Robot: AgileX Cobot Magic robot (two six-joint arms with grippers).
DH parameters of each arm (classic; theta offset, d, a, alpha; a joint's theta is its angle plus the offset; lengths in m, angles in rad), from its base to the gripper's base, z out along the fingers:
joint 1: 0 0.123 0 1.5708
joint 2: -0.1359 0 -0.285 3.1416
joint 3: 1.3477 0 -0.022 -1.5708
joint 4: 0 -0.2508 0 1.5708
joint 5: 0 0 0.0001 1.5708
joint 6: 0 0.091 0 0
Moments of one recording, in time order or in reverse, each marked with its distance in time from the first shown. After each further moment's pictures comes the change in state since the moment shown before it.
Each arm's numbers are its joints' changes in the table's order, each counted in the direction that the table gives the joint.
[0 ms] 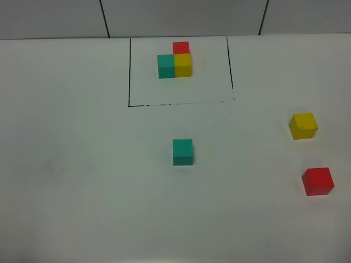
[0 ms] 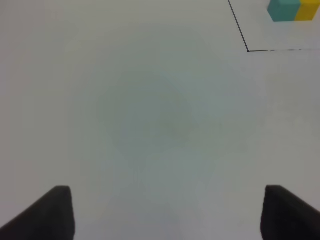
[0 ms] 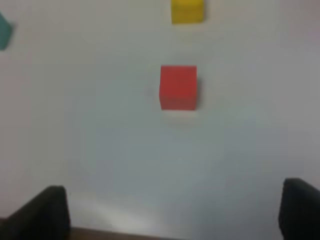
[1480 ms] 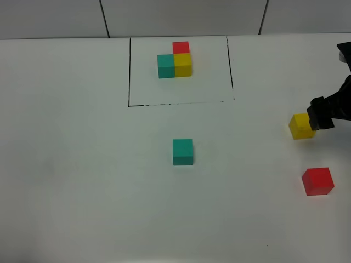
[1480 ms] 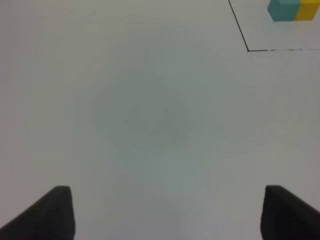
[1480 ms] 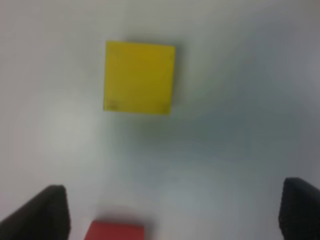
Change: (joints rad) left arm 0.000 0.000 0.000 0.000 0.000 0.000; right arm 0.021 -1.338 -0.528 0.114 -0.387 -0.056
